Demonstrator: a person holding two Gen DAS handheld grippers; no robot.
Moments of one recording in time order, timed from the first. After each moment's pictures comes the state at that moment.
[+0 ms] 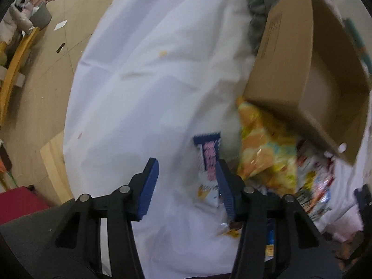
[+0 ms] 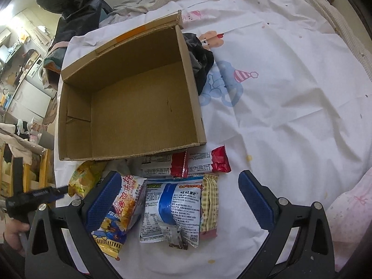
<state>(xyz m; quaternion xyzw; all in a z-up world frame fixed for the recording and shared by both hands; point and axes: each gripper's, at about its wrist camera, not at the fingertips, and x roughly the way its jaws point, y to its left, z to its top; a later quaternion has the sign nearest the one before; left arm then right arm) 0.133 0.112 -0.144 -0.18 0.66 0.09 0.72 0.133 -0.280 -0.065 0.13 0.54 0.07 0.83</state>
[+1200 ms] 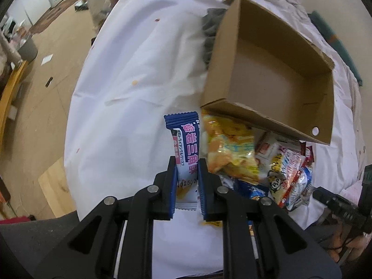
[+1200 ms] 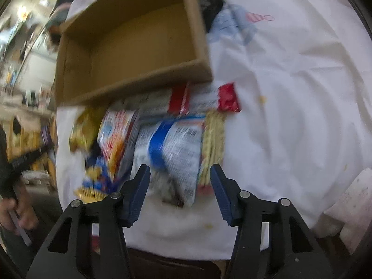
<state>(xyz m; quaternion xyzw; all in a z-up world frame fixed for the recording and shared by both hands) 0.105 0.077 -0.071 -0.14 0.59 0.03 0.79 0.102 -0.268 -0.106 0.10 0.64 0.15 0.75</state>
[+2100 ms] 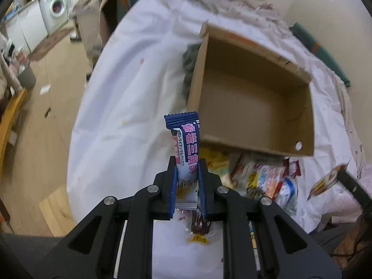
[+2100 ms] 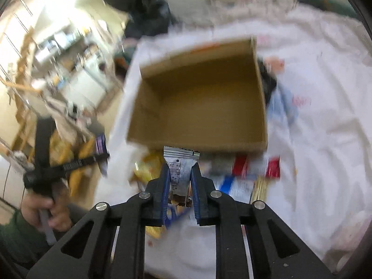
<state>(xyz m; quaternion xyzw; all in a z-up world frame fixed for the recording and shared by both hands) 0.102 0.059 -0.042 -0.11 0.50 0.01 0.86 0.087 -0.253 -0.003 0.14 0.42 0.25 0.86</state>
